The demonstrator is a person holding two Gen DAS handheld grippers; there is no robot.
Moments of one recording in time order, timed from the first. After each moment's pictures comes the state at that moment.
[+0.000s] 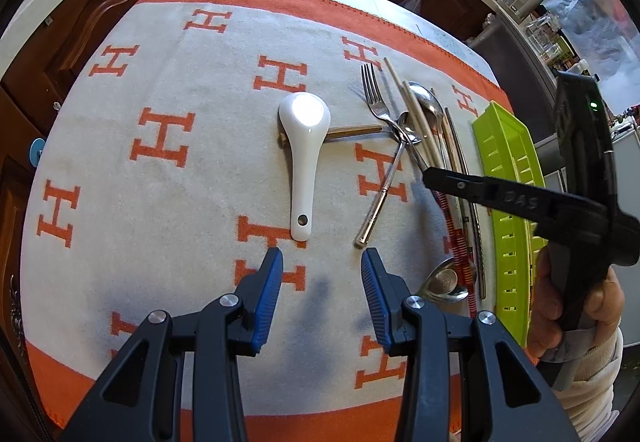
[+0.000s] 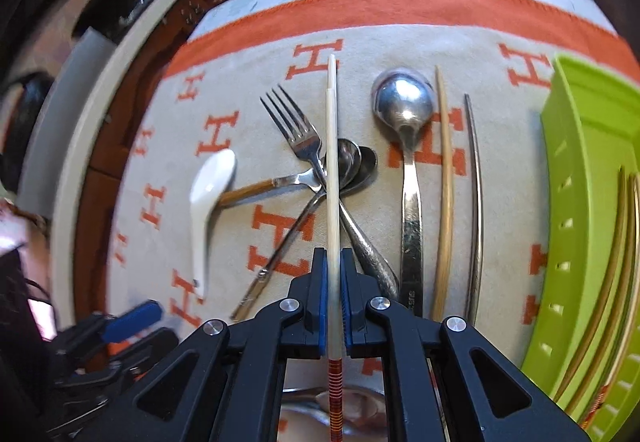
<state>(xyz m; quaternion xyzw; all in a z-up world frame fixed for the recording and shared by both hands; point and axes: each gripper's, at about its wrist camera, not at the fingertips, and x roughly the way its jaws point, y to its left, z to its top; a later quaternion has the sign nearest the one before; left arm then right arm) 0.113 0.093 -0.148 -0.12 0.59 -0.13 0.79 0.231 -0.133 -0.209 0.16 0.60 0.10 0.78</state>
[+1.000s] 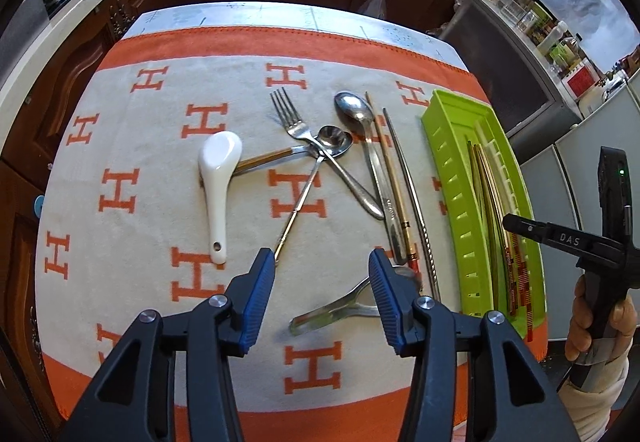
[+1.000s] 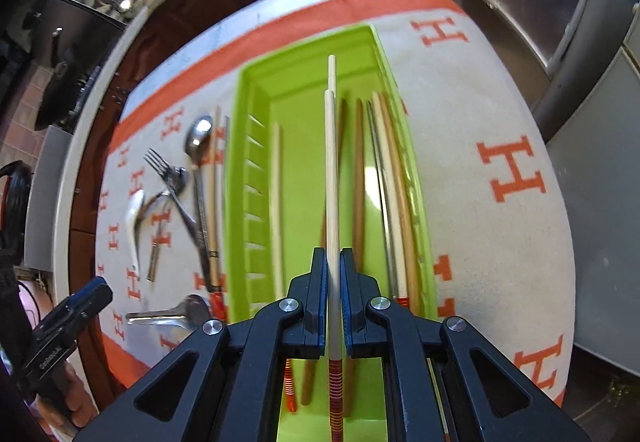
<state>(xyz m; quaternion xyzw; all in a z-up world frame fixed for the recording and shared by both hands) 0.109 0.010 -0.105 -0.04 0.56 -0.15 0.81 0.110 -0.320 -0.180 0.22 0.58 -0.03 0.79</state>
